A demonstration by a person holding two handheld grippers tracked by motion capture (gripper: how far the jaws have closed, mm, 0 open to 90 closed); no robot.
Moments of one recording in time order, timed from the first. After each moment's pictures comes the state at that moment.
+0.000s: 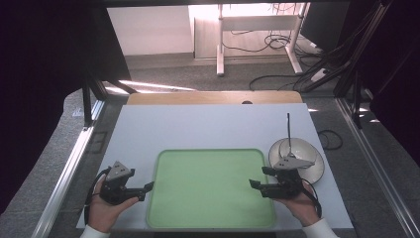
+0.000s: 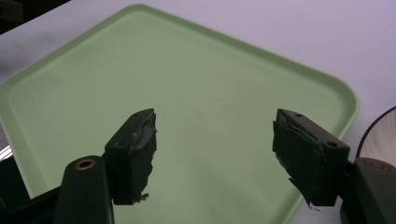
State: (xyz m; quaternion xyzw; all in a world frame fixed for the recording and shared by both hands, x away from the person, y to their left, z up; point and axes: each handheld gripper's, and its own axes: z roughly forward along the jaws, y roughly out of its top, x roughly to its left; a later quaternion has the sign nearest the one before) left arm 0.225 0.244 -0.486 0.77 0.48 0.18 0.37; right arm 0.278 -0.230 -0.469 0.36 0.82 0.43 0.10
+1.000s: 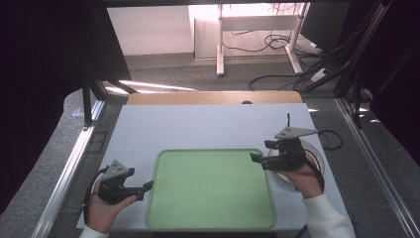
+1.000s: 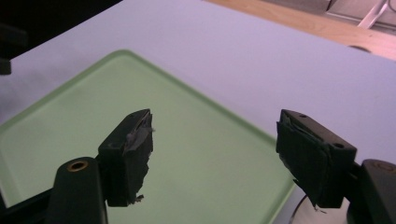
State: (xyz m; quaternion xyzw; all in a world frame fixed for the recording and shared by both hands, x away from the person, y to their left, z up) left arm 0.225 0.246 -0.482 0.77 0.48 0.17 0.39; right arm 0.320 -0.220 -0.400 0.36 0.82 0.43 0.13
